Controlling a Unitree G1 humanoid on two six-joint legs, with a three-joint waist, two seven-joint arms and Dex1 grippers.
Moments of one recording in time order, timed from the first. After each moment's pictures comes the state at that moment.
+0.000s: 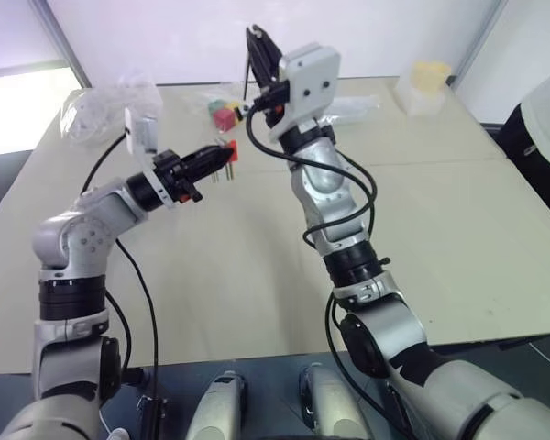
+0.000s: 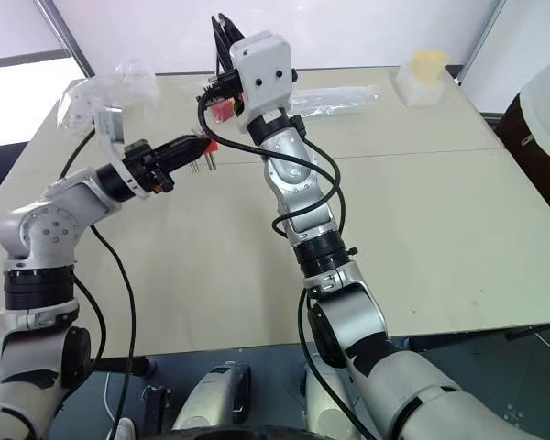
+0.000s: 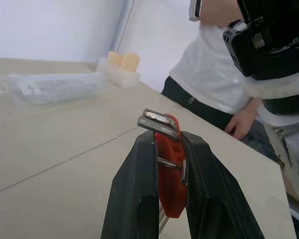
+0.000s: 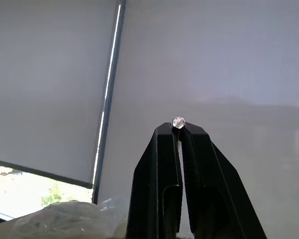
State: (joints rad) left arm -0.68 0.52 0.23 0.00 -0.85 0.78 -0.72; right arm -1.00 0.10 0.07 0.37 -0.01 -0.28 0.12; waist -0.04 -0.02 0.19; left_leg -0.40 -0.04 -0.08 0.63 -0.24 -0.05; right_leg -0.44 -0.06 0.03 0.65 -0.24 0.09
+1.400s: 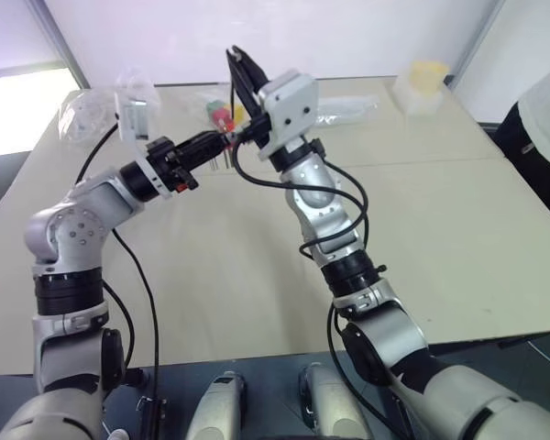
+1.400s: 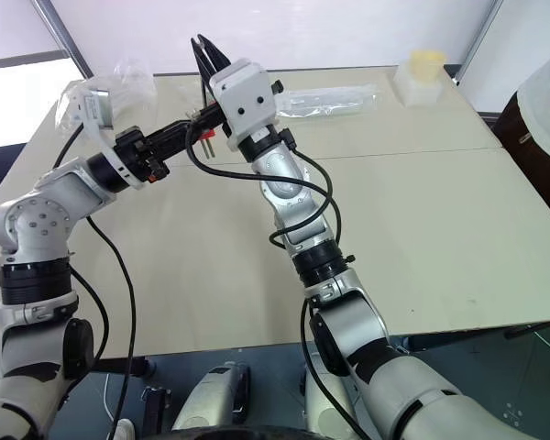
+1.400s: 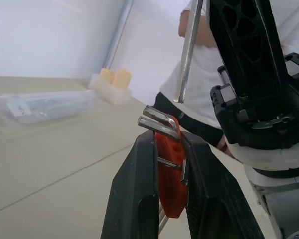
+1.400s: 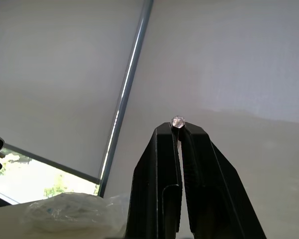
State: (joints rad) left arm -0.71 0.51 0.27 -0.02 -0.91 0.84 -0.69; right arm -0.95 0.10 0.14 0.37 -0.05 -0.33 0.14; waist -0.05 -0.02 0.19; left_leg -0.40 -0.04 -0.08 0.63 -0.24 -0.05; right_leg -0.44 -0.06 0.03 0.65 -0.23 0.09
